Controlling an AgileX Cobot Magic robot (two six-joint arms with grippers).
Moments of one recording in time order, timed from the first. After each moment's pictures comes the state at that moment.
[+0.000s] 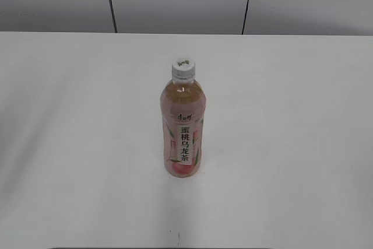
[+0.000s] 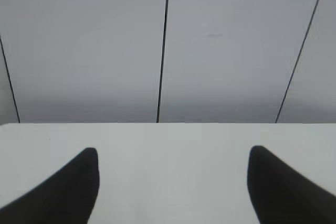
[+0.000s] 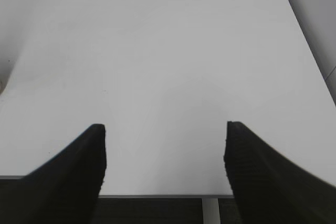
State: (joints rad) left arm -0.06 0.53 -0.57 -0.17 0.26 0.11; right arm 0.04 0.00 -0.51 0.02 1.10 -0.09
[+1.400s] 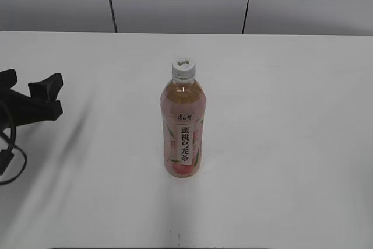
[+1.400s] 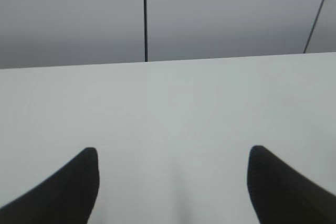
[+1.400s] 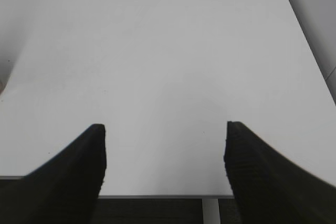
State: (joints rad) left arm -0.29 1.62 -0.29 -0.12 -1.02 0.01; right arm 0.04 0.00 -0.51 0.02 1.10 -0.09
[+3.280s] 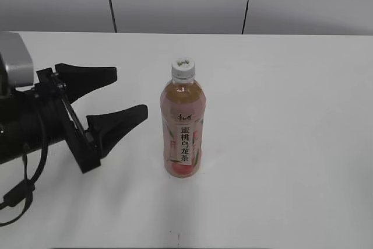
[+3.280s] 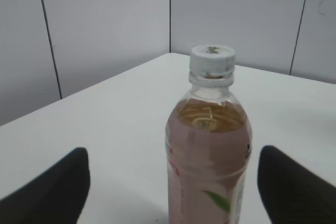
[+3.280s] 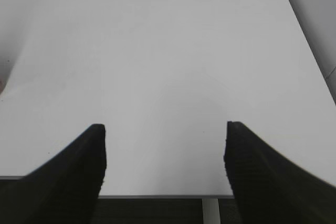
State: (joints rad) left arm -0.30 1.62 -0.33 0.77 -1.20 -0.24; right arm 0.04 0.00 -0.51 0.02 1.10 -0.09
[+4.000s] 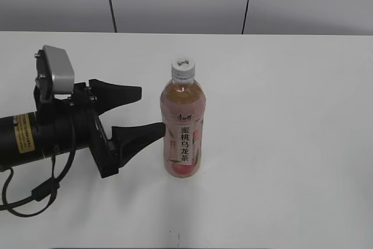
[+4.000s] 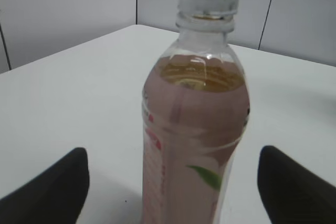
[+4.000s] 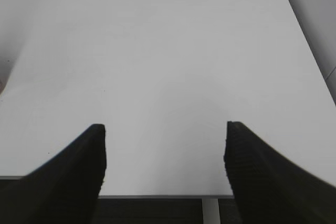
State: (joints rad) left arm -0.30 1.82 -0.45 0.90 -1.21 -0.30; right arm 0.04 0.00 -0.51 0.02 1.10 -0.09
